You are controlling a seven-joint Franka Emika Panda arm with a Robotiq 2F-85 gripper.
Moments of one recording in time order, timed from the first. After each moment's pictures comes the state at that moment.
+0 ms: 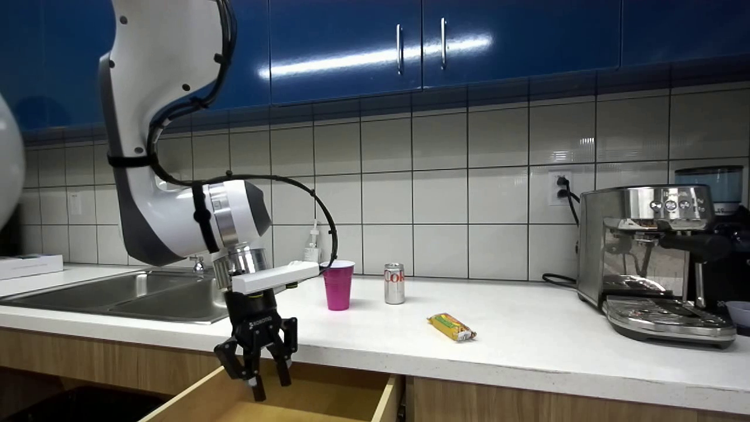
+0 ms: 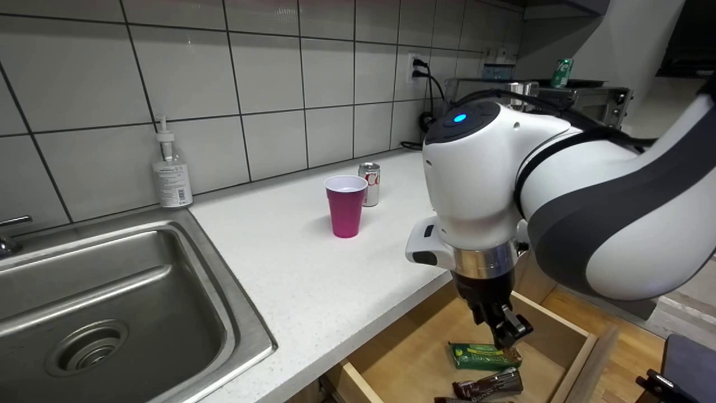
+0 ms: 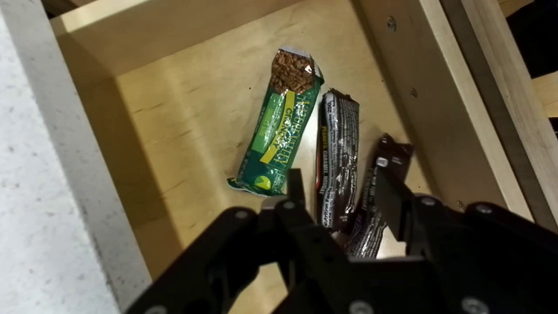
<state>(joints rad) 0.08 0.20 0.04 -2.53 -0.56 2.48 -0.59</state>
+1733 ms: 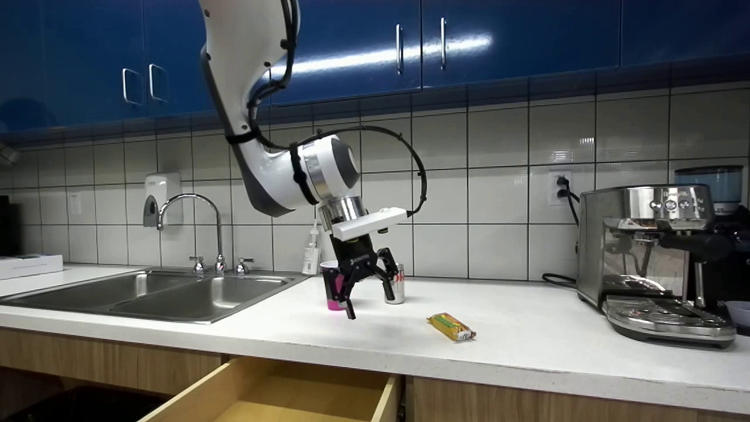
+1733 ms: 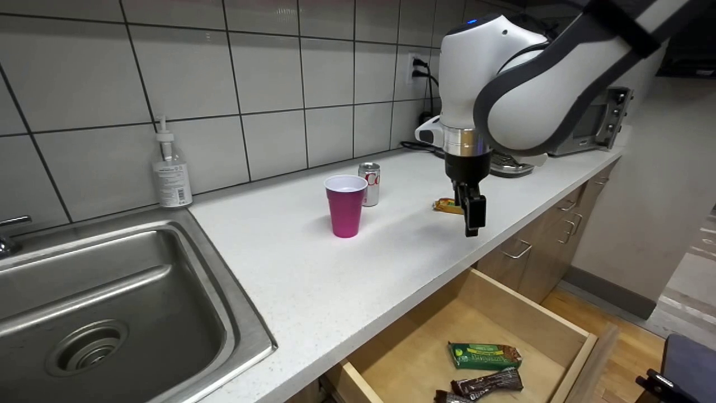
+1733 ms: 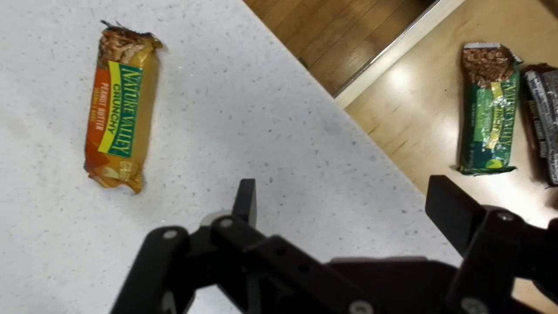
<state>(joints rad) -0.08 0.22 -0.08 -2.23 -0.46 2.47 -0.62</state>
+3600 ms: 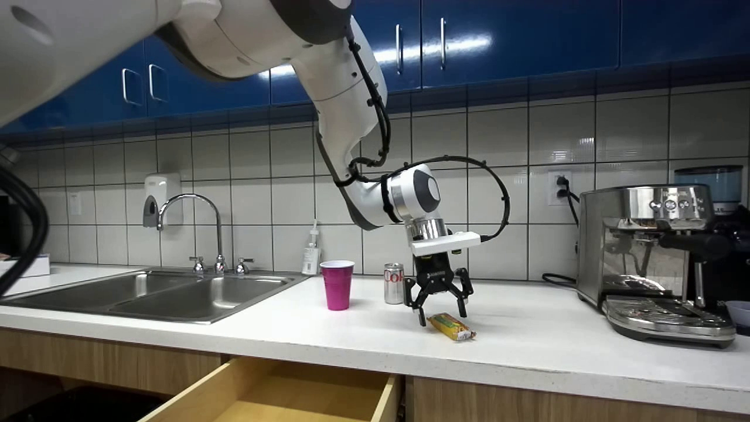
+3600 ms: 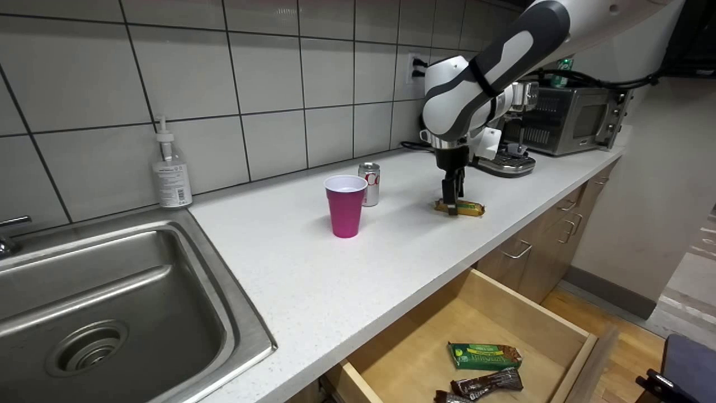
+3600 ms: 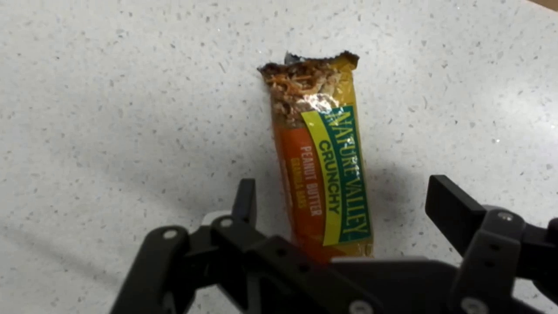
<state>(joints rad) -0.26 0.71 -0.09 -1.56 -0.23 2.18 -0.62</state>
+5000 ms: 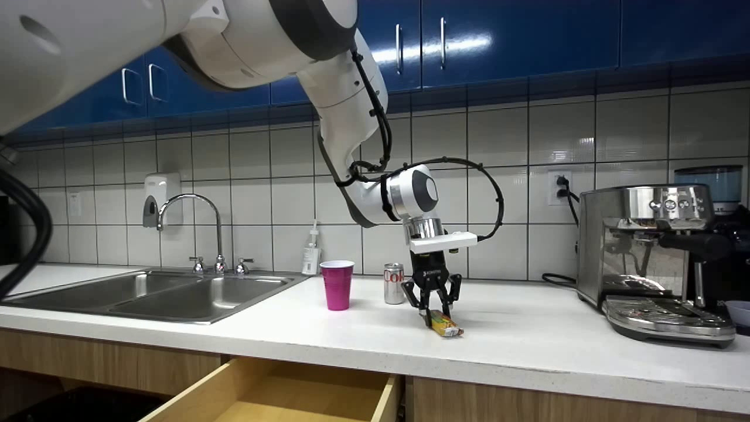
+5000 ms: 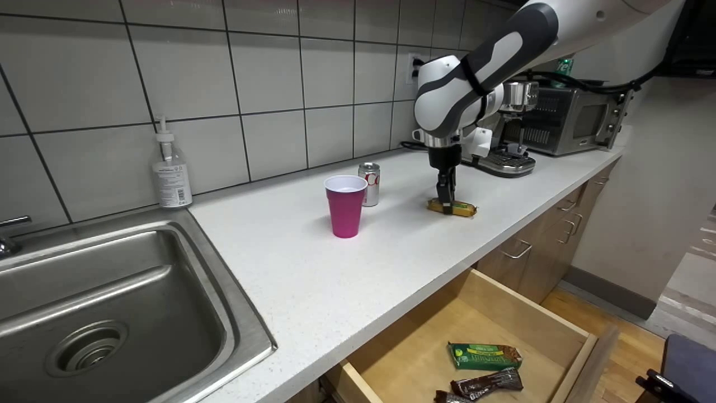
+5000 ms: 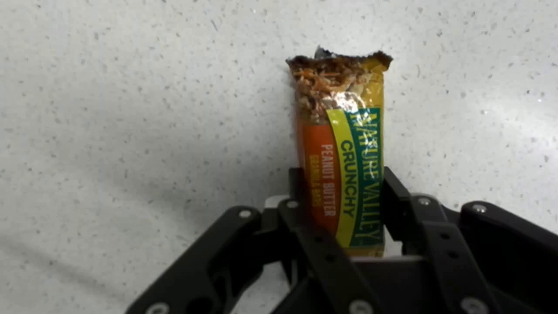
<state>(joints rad) -0.27 0.75 -0.06 -1.48 -0.21 2.12 -0.68</state>
